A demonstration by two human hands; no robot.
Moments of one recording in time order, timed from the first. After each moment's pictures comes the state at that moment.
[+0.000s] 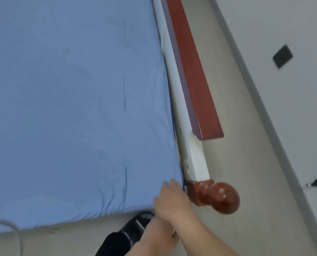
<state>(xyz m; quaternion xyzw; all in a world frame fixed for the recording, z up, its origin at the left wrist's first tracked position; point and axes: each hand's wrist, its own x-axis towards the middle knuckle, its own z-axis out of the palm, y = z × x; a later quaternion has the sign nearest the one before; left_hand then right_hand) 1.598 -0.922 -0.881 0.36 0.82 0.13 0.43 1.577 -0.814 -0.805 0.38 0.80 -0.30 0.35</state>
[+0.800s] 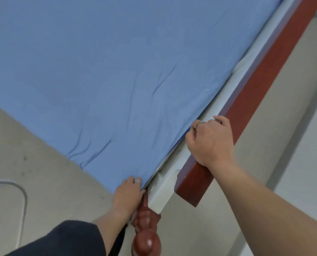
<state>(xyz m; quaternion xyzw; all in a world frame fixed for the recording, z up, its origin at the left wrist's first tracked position) 1.580 -0.785 -0.894 0.03 0.93 0.07 0.36 1.412 -0.556 -0.732 -0.04 1.00 0.01 0.06</state>
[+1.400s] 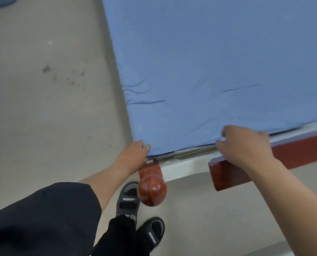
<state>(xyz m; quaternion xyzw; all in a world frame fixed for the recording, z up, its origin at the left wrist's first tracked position) 1.644 -0.797 -0.885 -0.14 0.94 0.16 0.27 1.432 -0.599 -0.720 -0.25 0.94 0.12 0.21</state>
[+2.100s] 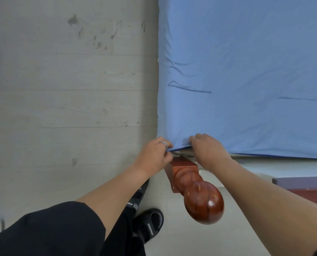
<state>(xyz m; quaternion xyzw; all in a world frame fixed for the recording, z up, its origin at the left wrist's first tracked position) 1.698 -0.793 -0.920 -0.32 0.84 0.43 0.03 1.524 -0.701 -0.880 -0.53 0.77 0.17 0.31</state>
